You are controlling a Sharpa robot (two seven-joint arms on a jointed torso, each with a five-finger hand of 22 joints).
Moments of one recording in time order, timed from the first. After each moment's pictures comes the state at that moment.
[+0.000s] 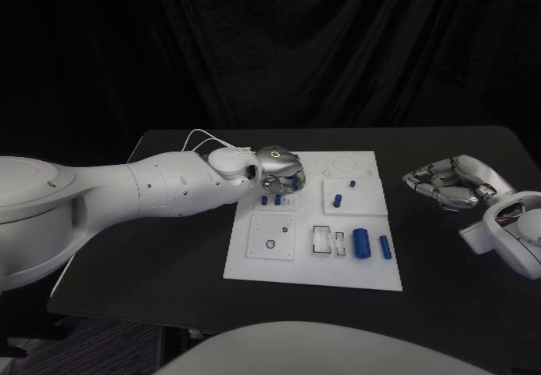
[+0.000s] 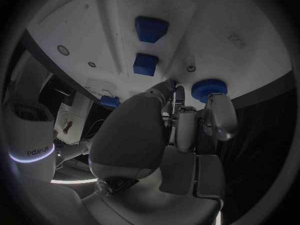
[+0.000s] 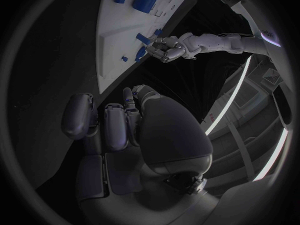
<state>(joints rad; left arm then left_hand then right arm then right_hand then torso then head) 1.21 -0.58 -0.21 1.12 -1.74 -0.33 0.22 1.55 -0.07 0.30 0.11 0.16 0.98 0.05 0.09 0.47 0.90 0.00 0.41 0.44 1.42 -0.06 1.43 1.25 0.08 1.37 0.06 1.19 1.31 1.28 -1.02 -0.25 1.57 -0.80 -0.45 0.11 1.41 0.00 0.18 0.23 0.62 1.02 0.11 0.10 0.24 1.38 0.02 1.44 1.31 1.47 -0.05 1.32 1.31 0.08 1.43 0.06 1.14 1.31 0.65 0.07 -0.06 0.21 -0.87</state>
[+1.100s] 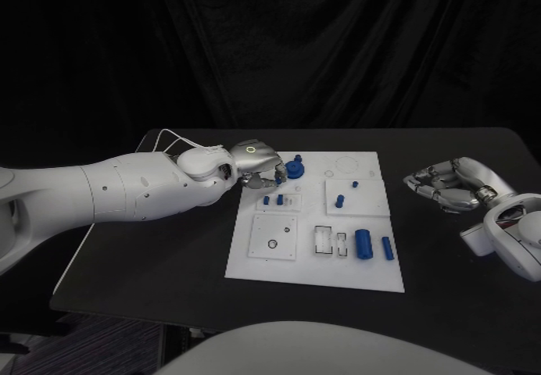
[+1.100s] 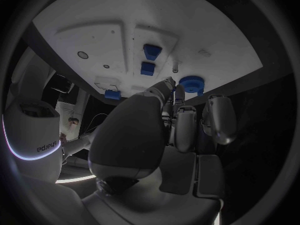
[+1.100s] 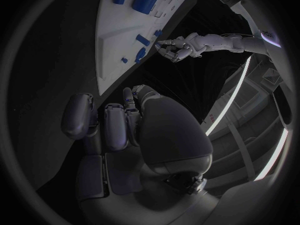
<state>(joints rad) 1.22 -0.77 -0.21 1.29 -1.74 -0.41 0.17 1.54 -0.08 0.31 0.10 0.15 1.02 0.05 0.09 0.46 0.96 0.00 0.34 0.39 1.42 -0.06 1.42 1.22 0.08 1.39 0.06 1.22 1.31 1.27 -1.02 -0.25 1.56 -0.80 -0.44 0.11 1.41 0.00 0.18 0.23 0.62 1.02 0.11 0.10 0.24 1.38 0.02 1.44 1.31 1.47 -0.05 1.32 1.31 0.08 1.43 0.06 1.14 1.31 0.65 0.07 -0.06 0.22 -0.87</state>
